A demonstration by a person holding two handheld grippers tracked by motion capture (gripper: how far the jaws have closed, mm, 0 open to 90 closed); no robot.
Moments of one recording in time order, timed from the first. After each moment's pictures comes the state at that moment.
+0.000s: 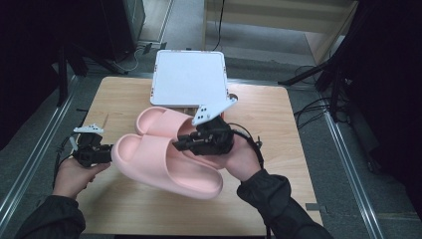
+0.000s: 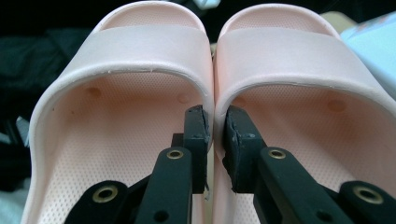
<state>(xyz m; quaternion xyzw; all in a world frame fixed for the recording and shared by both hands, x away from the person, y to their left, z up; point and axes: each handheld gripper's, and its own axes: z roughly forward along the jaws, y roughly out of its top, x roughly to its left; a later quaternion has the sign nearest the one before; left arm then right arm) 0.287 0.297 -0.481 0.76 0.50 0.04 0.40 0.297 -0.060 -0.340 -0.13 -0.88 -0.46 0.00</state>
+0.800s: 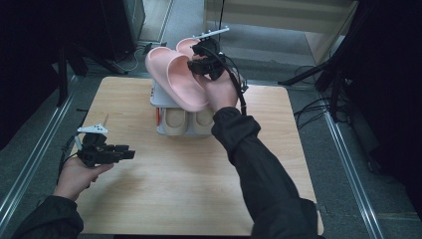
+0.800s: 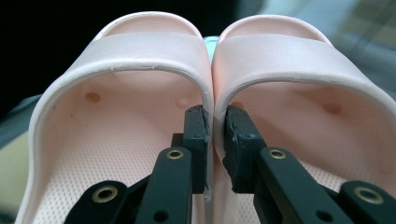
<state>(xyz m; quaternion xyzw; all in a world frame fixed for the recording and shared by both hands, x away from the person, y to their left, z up) 0.292 0.289 -0.481 0.78 0.47 0.02 0.42 0.454 -0.023 -0.295 -0.39 -0.80 -0.41 -0.20</state>
